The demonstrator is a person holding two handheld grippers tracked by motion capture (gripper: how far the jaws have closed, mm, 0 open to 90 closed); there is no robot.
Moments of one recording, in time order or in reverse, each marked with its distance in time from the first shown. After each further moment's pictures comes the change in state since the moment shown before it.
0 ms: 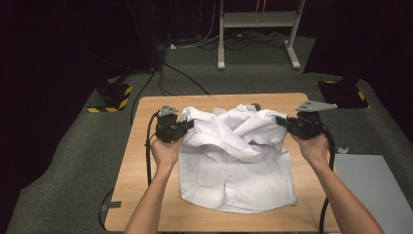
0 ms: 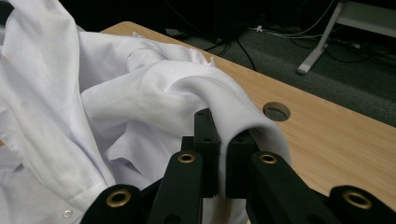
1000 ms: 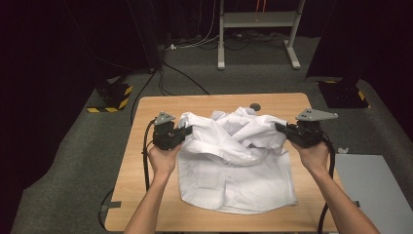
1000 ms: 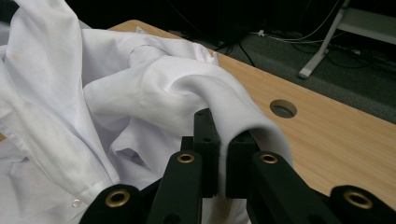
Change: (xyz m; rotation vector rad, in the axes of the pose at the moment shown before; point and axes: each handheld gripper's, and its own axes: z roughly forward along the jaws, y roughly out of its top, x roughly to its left) left arm -0.002 -0.019 -0.012 -0.014 -0.024 -0.002; right arm 0.016 -0.015 -0.010 -0.017 0.002 -0.024
